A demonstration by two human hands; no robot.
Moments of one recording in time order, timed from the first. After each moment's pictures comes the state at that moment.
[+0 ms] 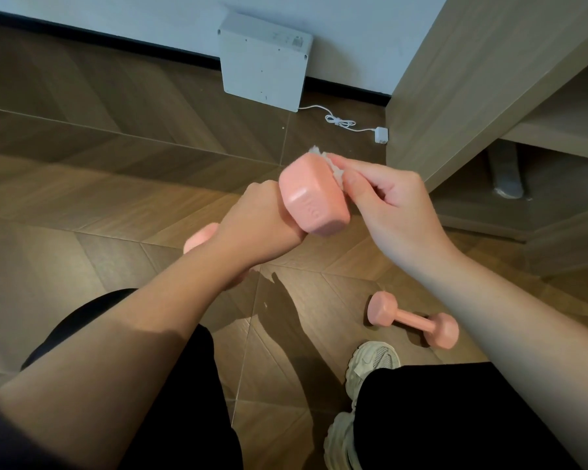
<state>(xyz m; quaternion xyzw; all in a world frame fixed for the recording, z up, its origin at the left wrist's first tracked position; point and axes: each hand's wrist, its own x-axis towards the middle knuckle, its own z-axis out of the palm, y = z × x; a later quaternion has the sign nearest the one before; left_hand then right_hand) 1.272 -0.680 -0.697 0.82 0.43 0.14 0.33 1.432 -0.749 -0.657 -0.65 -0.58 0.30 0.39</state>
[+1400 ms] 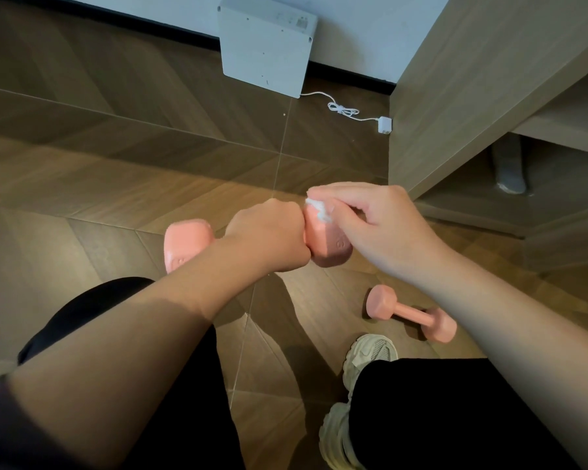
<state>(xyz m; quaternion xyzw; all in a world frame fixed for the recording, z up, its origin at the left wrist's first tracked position) 1.284 -0.690 -0.699 0.83 0.47 -0.12 0.27 1.425 -0.750 -0.668 -0.67 -0.66 0.27 0.20</state>
